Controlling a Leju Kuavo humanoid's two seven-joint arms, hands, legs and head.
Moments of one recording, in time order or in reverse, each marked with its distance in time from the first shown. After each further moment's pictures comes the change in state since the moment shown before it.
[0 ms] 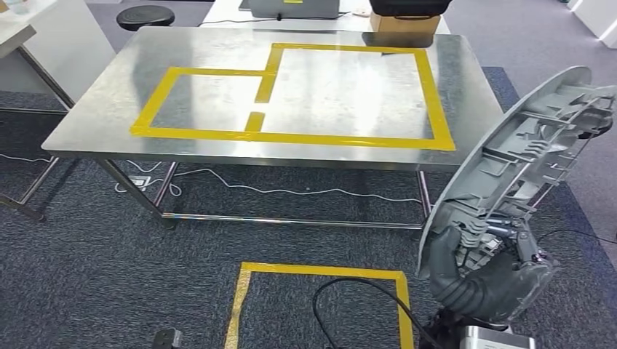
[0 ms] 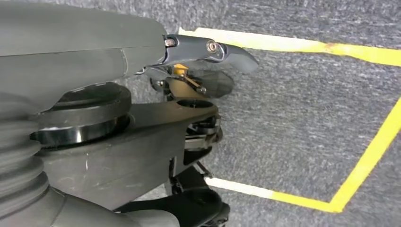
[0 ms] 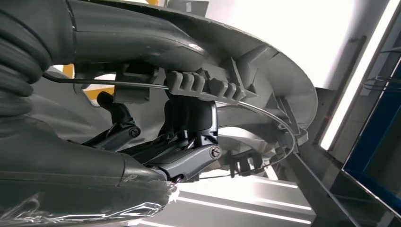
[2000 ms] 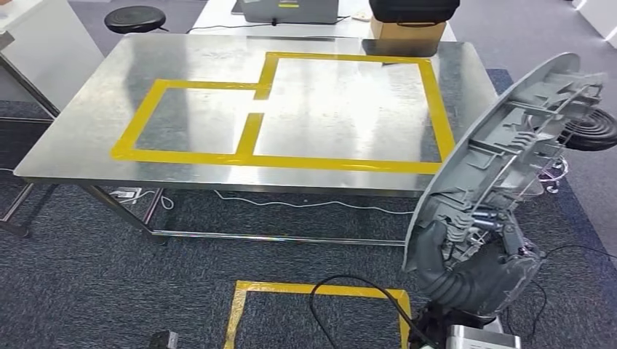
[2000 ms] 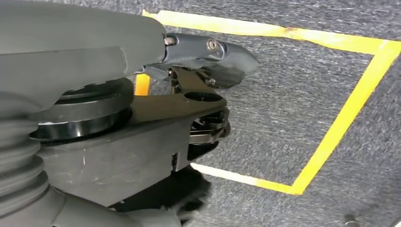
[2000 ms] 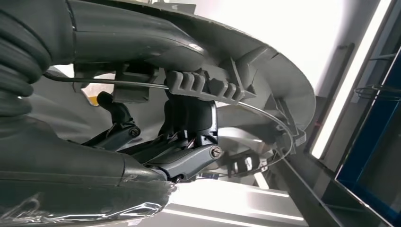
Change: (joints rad) left arm 0.002 -0.002 0.078 -0.002 -0.035 -0.056 0.007; right arm -0.049 -0.011 0.035 0.025 -0.002 -0.013 -0.015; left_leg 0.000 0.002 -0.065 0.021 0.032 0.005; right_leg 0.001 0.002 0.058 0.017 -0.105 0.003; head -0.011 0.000
